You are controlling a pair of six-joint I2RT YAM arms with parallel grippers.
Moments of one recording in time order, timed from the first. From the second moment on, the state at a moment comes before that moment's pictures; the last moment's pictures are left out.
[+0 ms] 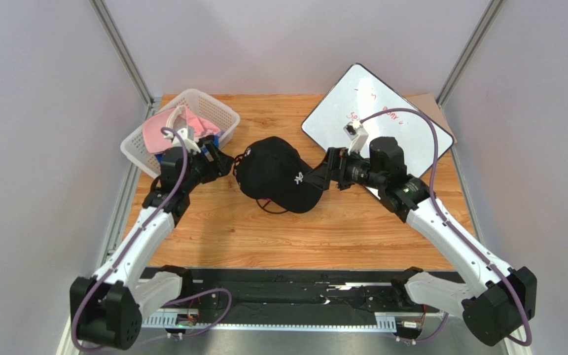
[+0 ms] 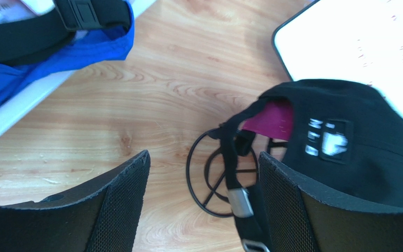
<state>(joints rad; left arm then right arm) -0.18 0.99 0.70 -0.07 0.11 -0.55 0.50 1.09 0.94 -0.23 -0.46 0.53</state>
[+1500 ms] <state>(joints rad) -0.10 0.94 0.76 -0.18 -0.15 -0.45 0.50 1.00 0.91 -0.23 -0.45 0.50</state>
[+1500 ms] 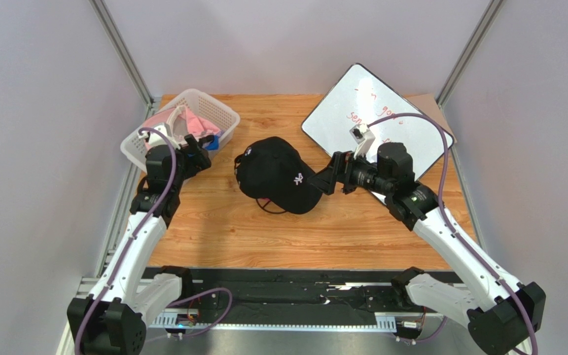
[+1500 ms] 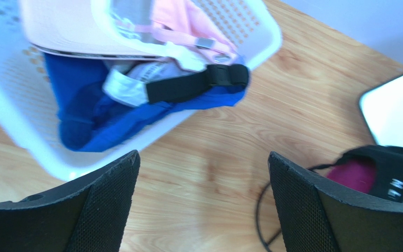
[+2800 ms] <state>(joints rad) -0.10 1.46 1.03 -0.08 -0.19 0.08 0.46 0.96 0.85 -0.24 -0.48 0.51</state>
